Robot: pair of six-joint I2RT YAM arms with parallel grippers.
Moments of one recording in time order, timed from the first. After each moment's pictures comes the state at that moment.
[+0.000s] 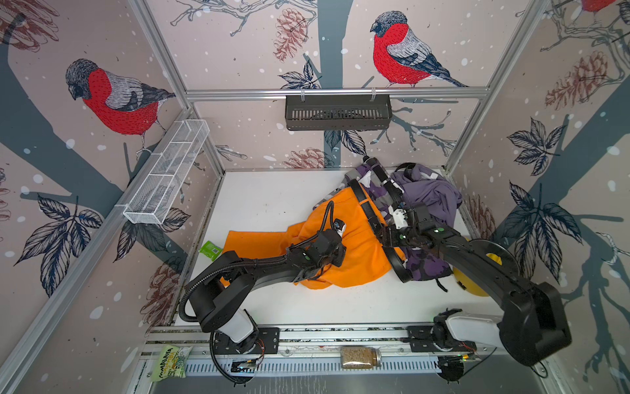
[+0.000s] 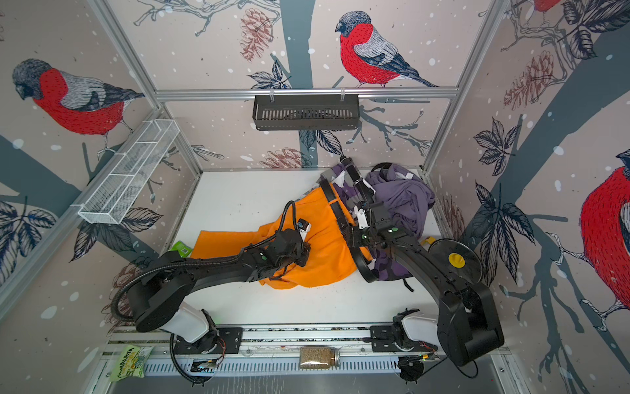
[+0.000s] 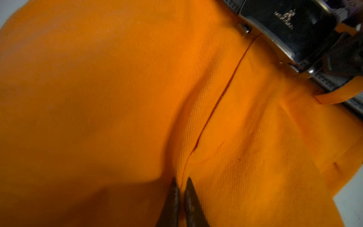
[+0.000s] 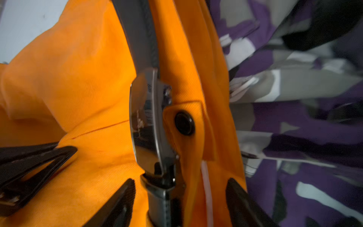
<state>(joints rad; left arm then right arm) -0.90 1.56 0.77 0.11 -0.13 -0.31 0.40 1.26 0.86 -0.50 -0.12 0.24</state>
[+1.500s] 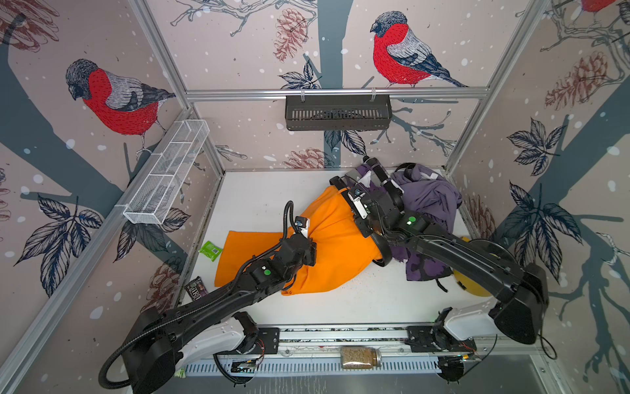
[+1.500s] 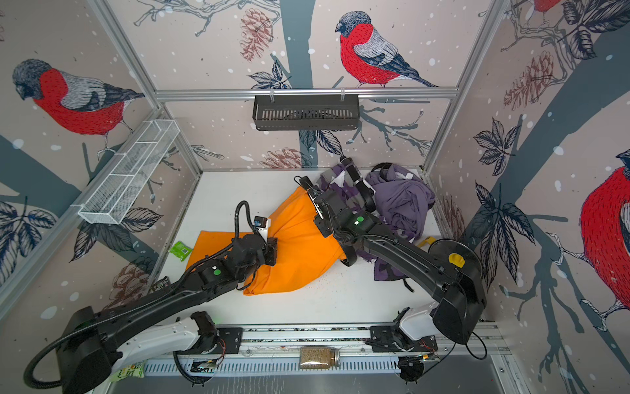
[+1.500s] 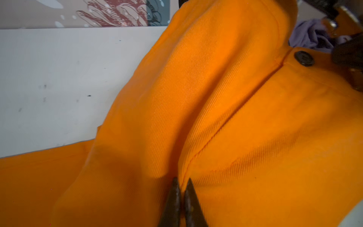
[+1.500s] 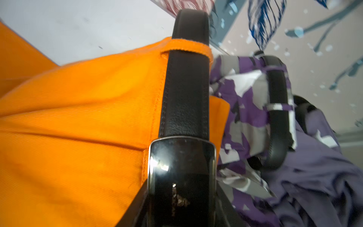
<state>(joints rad) -0.83 0.99 0.62 -0.22 -0.38 -0.44 0.81 1.41 1.26 -0.59 0.28 -0.04</state>
